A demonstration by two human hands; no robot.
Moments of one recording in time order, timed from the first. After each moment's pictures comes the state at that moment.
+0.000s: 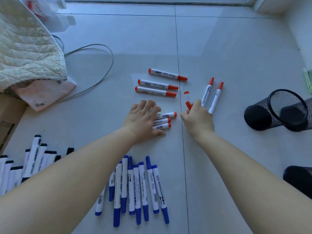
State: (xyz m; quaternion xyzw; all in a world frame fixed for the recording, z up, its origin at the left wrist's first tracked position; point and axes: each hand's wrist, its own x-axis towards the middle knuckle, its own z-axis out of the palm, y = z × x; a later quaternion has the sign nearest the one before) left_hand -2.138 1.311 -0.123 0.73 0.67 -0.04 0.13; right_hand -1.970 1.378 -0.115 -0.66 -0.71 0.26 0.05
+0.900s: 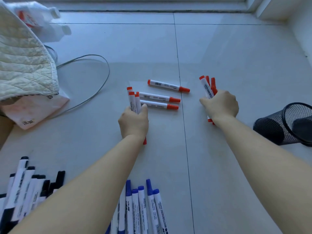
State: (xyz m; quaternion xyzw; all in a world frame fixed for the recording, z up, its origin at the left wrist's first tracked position) left_hand -2.139 1.355 -0.133 0.21 0.86 0.38 0.28; right_hand -1.956 1.474 -0.124 -0.74 -0.64 0.18 0.11
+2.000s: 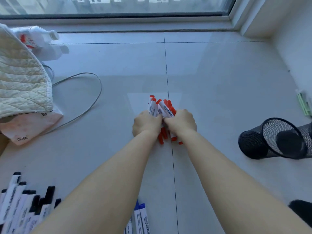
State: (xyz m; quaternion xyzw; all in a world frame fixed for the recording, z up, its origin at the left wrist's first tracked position) left_hand -2.096 1.418 -0.122 0.28 0.89 0.17 0.33; right_hand -2.002 1.453 -0.118 -0.67 -0.63 0.40 0.03
